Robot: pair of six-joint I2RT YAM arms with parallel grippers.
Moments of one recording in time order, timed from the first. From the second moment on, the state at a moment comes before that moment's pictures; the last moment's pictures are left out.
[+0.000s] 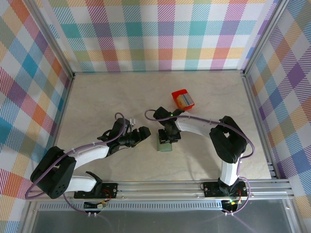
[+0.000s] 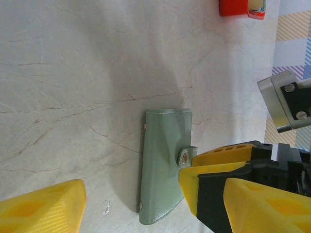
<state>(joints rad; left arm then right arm) -0.57 1.30 0.49 0.13 0.34 -1.02 0.83 1.85 1.26 -0.84 -0.08 0.59</state>
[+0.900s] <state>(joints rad) -0.57 1.31 0.48 0.13 0.34 -1.02 0.85 1.91 1.32 -0.84 0.00 0.60</state>
